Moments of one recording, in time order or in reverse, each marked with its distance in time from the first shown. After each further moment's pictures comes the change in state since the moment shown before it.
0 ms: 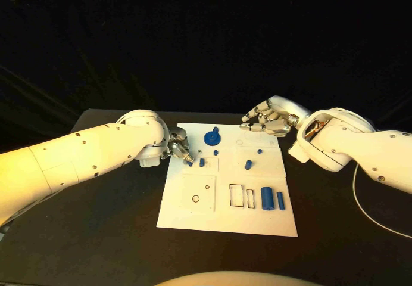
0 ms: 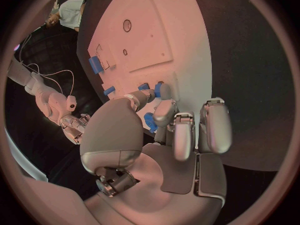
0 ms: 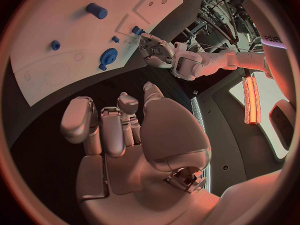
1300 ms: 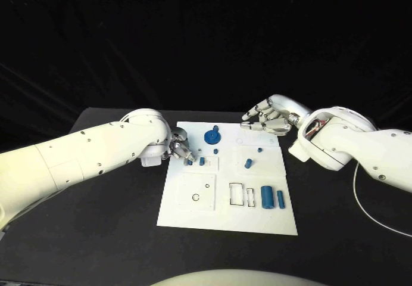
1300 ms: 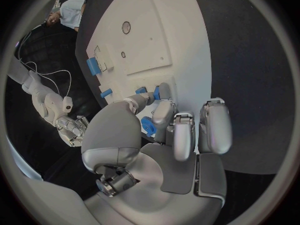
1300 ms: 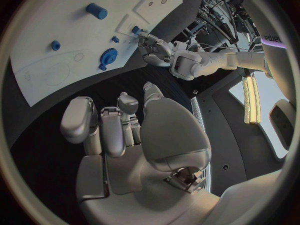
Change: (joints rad) left arm -0.002 0.024 -0.003 -0.026 0.021 0.026 -0.039; left_hand -0.098 0.037 -0.033 -0.037 0.033 0.039 -0.017 -0.023 -0.026 0.021 -0.014 0.016 0.029 -0.001 -0.010 0.000 0.000 0.000 0.004 -0.004 0.000 0.000; right arm 0.000 0.000 0.000 0.001 0.002 0.000 0.001; right_hand 0.000 0.000 0.000 0.000 0.000 0.000 0.000 0.004 0.000 0.000 0.000 0.000 0.000 0.000 0.000 -0.004 -0.001 0.000 0.000 0.000 0.000 0.000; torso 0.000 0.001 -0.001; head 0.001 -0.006
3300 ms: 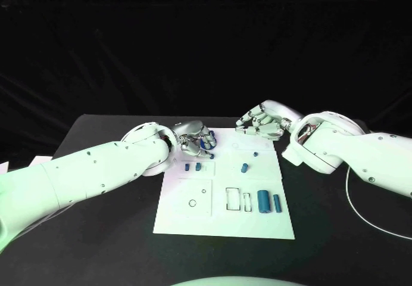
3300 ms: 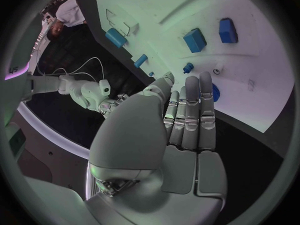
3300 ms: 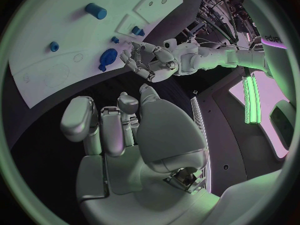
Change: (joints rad) left arm -0.052 0.027 -0.010 -0.009 -0.127 -0.466 0.550; left_hand 0.476 -0.012 -0.323 0.029 -0.257 -0.137 0.141 -0.387 -0.446 -0.458 0.160 -0.820 -0.921 -0.321 0.124 -0.759 -0.641 0.109 -0.402 0.116 -0.849 -0.542; right arm -0.004 0.009 -0.001 -0.009 0.002 -0.002 0.004; right_hand 0.055 0.038 0.007 -0.017 0.016 0.000 0.000 0.000 -0.001 0.000 0.000 0.000 -0.005 0.000 0.000 -0.008 -0.008 0.000 -0.004 -0.004 -0.011 -0.015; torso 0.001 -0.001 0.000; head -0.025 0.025
